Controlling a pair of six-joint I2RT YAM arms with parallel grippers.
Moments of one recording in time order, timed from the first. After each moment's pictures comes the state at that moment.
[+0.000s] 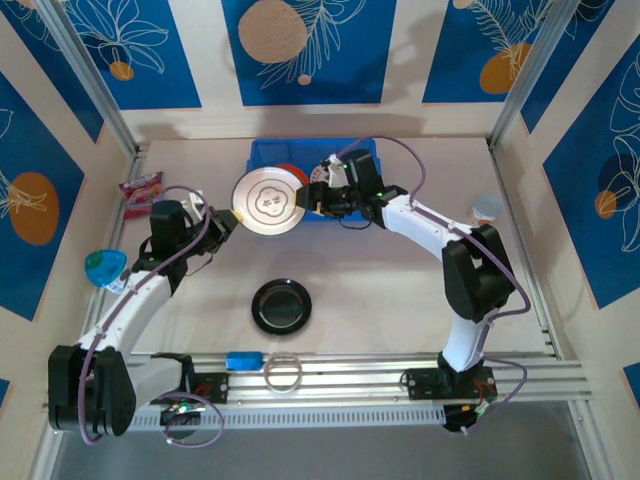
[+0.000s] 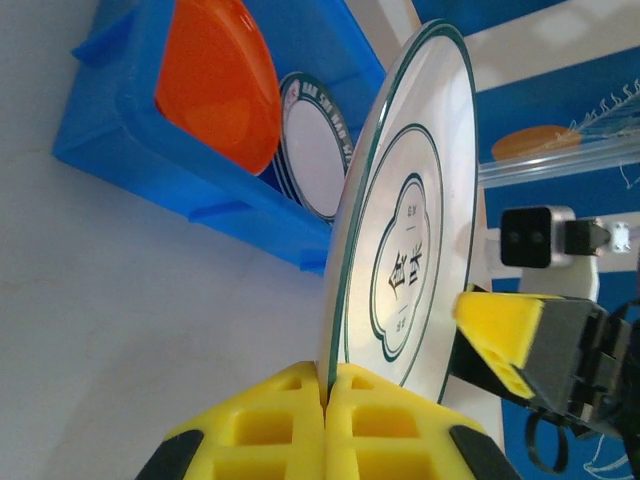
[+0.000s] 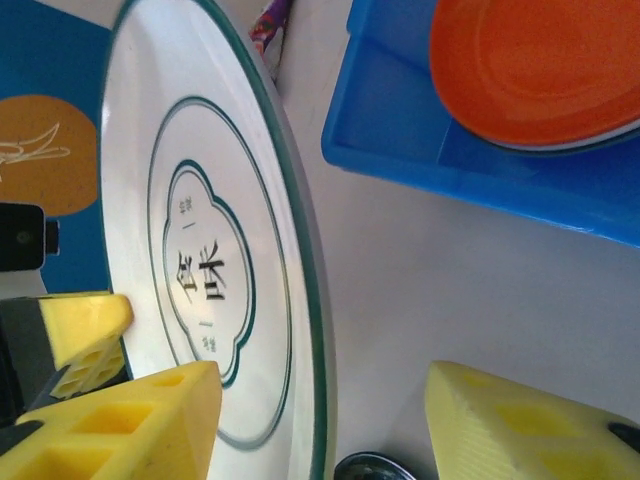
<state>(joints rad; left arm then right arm) -0.11 1.13 0.67 0.03 0.57 -0.97 0.52 1.82 1.35 -0.15 -0.63 0.72</state>
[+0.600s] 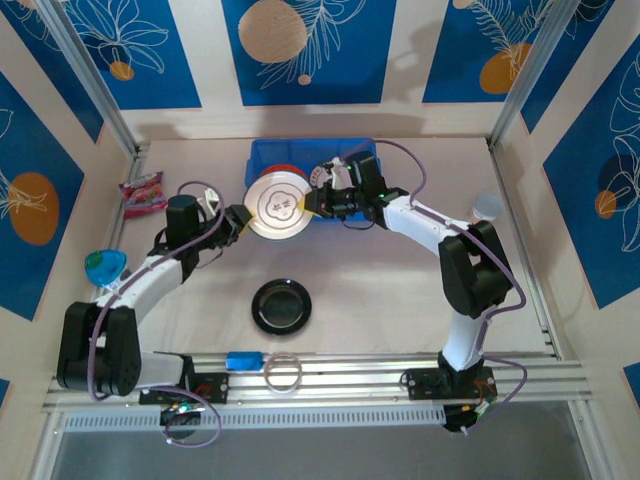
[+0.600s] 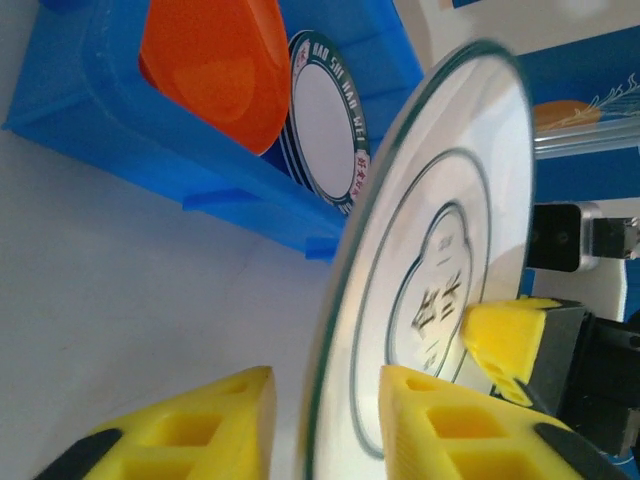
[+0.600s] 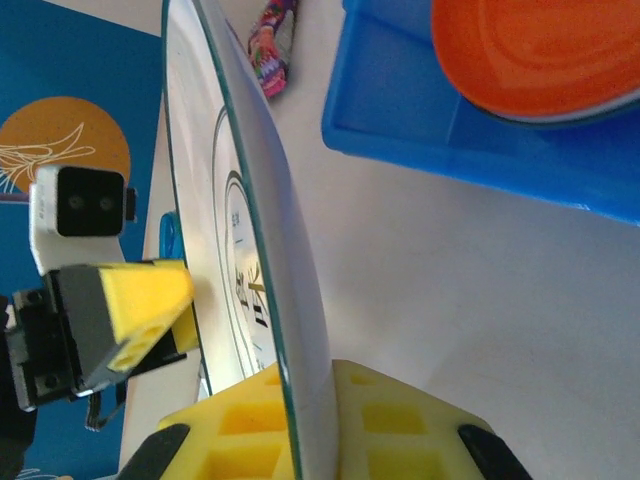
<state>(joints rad) -0.14 1.33 0.70 0.16 0.61 -0.99 0.49 1.83 1.31 -0.09 -0.73 0.78</state>
